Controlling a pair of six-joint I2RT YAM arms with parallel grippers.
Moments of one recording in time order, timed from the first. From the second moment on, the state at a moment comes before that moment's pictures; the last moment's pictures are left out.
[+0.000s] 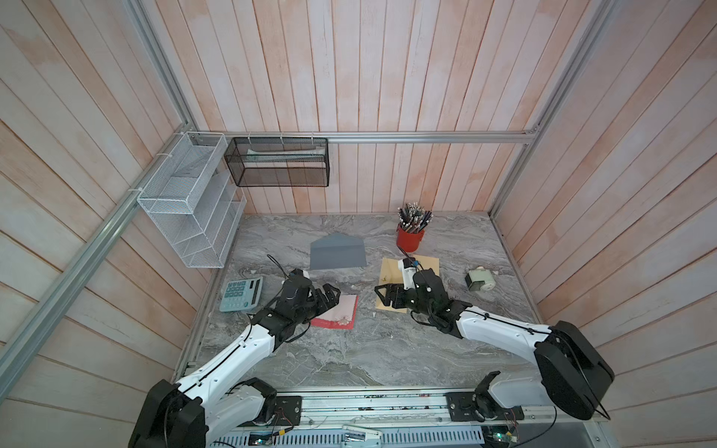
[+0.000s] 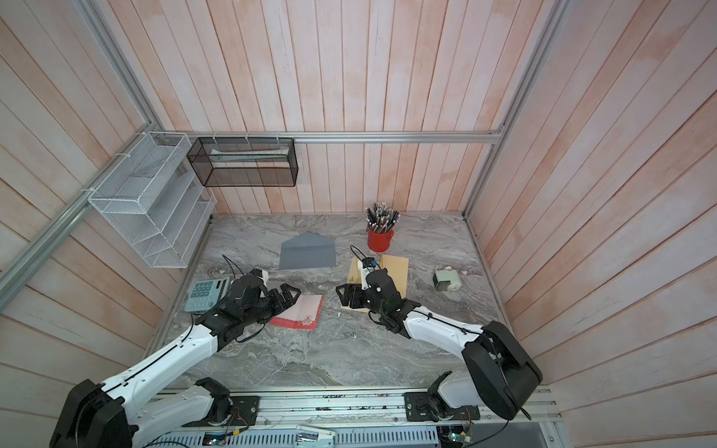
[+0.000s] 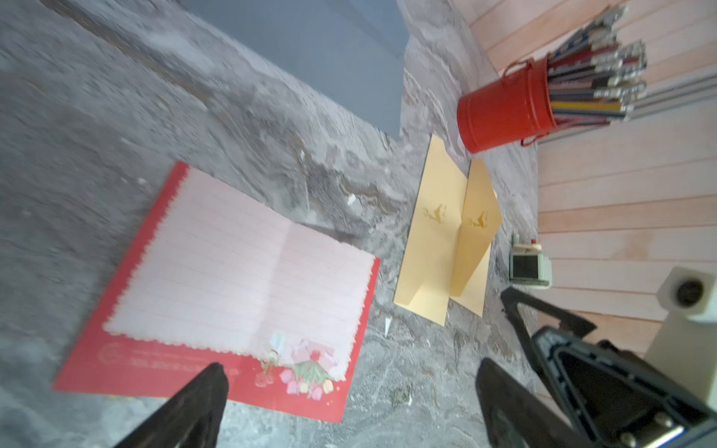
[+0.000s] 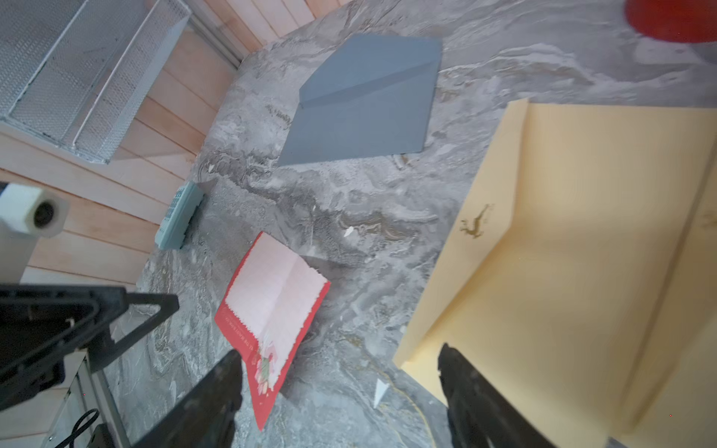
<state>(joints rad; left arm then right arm) -0.43 1.07 0.60 -0.23 0.14 -0.87 0.73 1.41 0.68 0.21 -0.13 0.64</state>
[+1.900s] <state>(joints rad) -0.23 1.19 0.31 0.42 0.68 -0.90 0.83 1.91 0.89 0.29 -0.28 0.66</state>
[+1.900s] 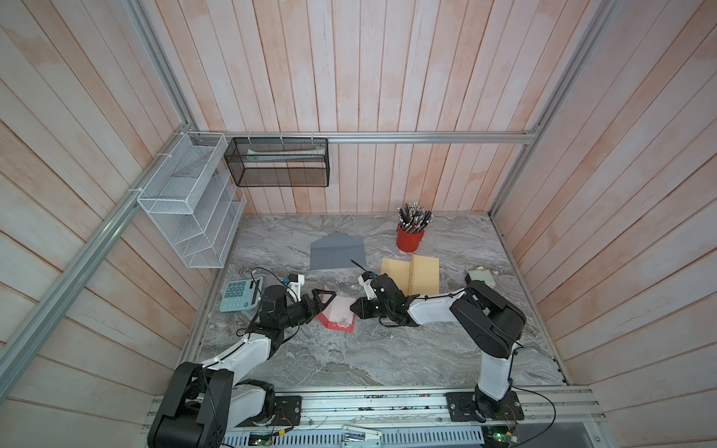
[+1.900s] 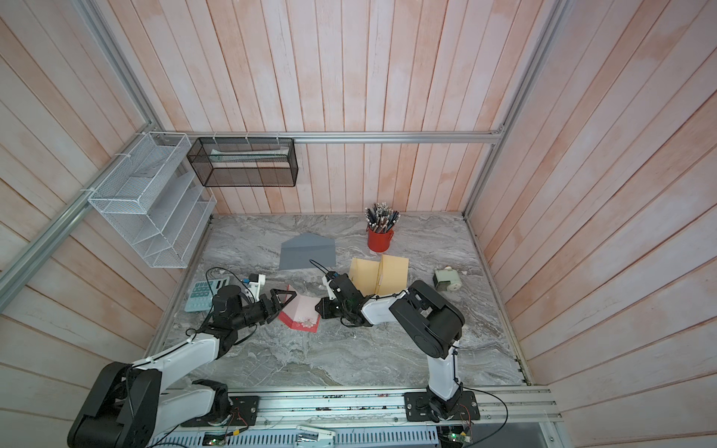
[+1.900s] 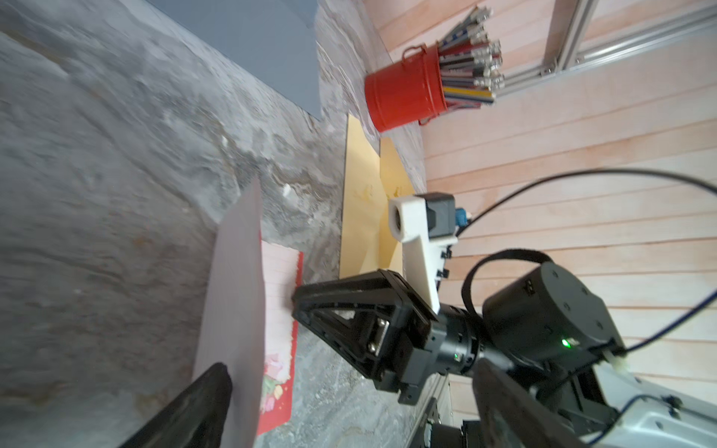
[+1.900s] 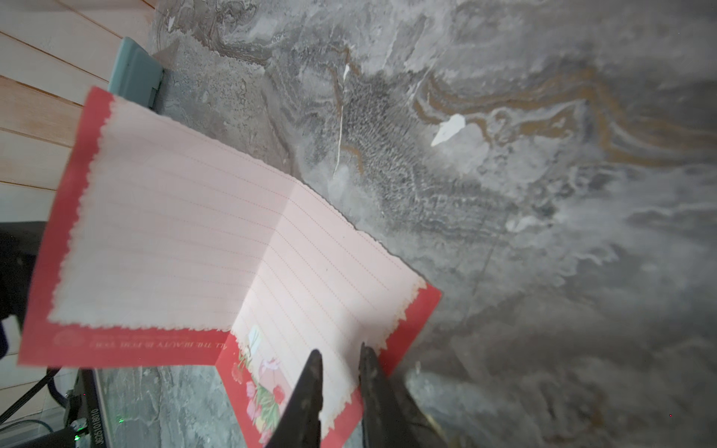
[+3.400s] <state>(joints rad) -0.39 1.46 0.21 0.75 0.63 -1.04 0.82 1.83 0.87 0.29 -0.28 0.70</state>
